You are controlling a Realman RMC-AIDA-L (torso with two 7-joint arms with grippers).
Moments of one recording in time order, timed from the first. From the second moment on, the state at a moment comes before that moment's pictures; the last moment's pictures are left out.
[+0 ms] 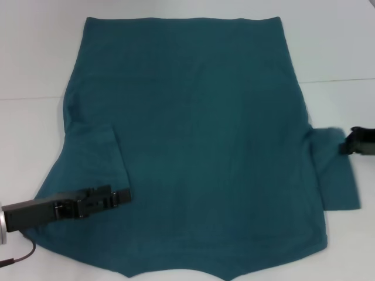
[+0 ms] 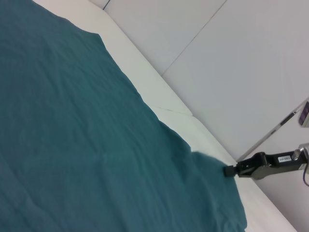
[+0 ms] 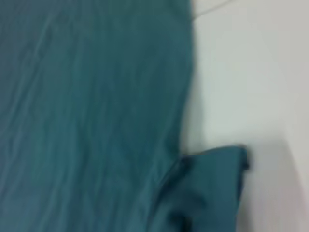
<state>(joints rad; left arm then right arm) -0.46 -2.14 0.58 0.76 2.09 1.56 -1.88 0.71 1.87 -0.68 -0.61 -2.55 -1.15 2.66</state>
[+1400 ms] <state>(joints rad) -0.46 -2.14 0.58 0.75 2.09 1.55 -1.89 0.89 1.83 -0.78 -0.70 -2.78 -1.36 2.68</state>
